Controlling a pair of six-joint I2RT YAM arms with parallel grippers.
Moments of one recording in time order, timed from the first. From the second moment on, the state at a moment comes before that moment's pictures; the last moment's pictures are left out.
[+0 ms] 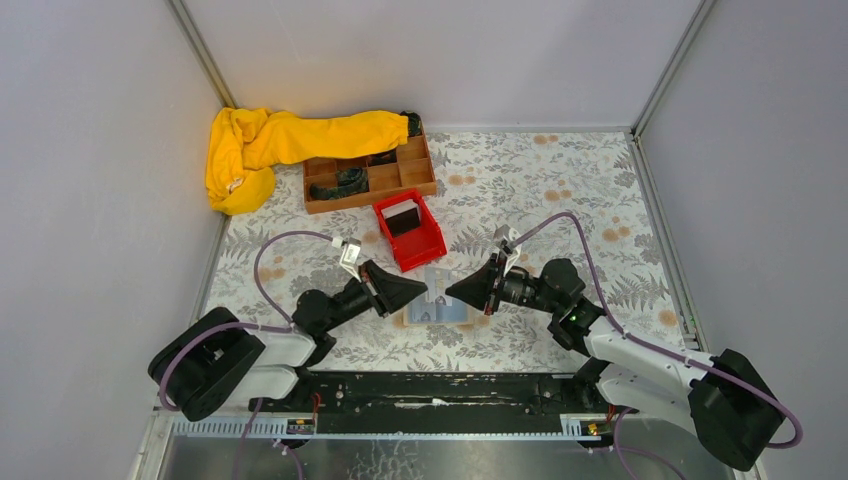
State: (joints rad) left arm -0.68 1.27 0.06 1.49 0.43 -0.92; right arm 0.73 0.97 0.32 0.65 -0.57 0.48
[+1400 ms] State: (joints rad) left arm -0.71 1.24 0.06 1.50 0.49 -0.92; right arm 0.73 0.99 0.32 0.69 -0.59 0.49
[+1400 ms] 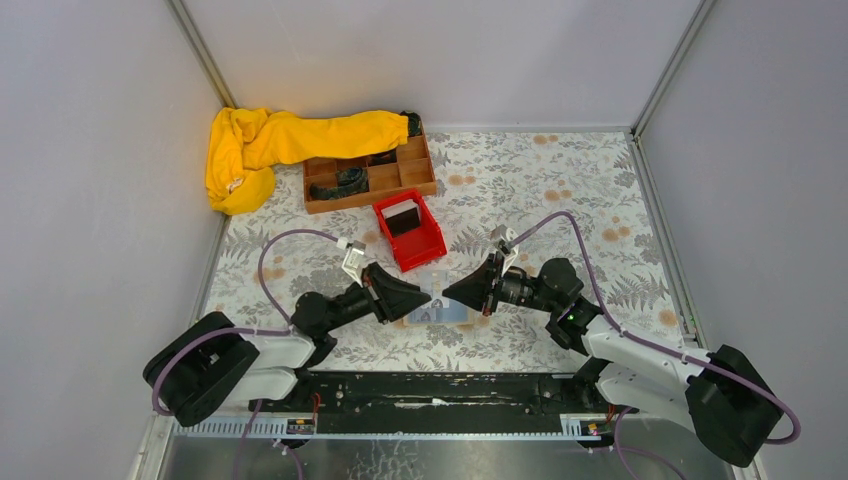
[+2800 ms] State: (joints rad) left arm -0.71 1.11 0.41 0.83 0.45 -0.67; right arm 0.70 0.90 0.36 0.51 -0.42 0.42
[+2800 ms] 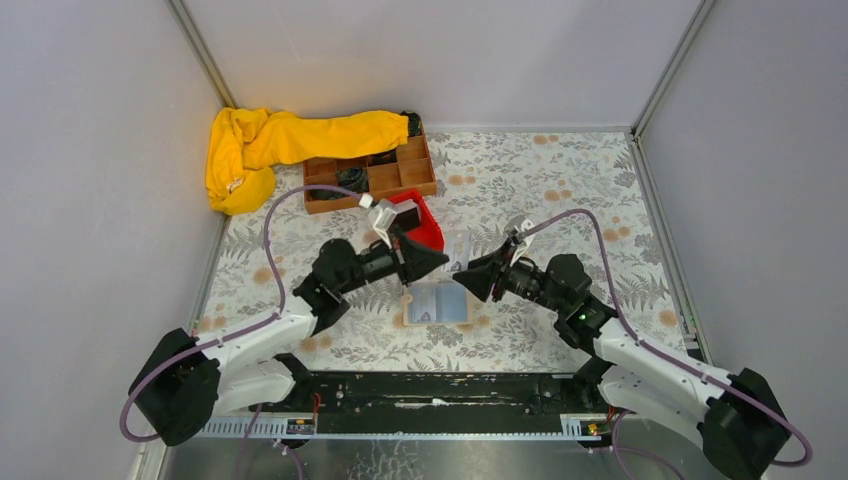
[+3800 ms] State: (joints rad) left arm -0.37 1.63 1.46 -0.68 0.41 0.52; right arm 0.69 1.00 0.32 0.29 -0.07 0.40
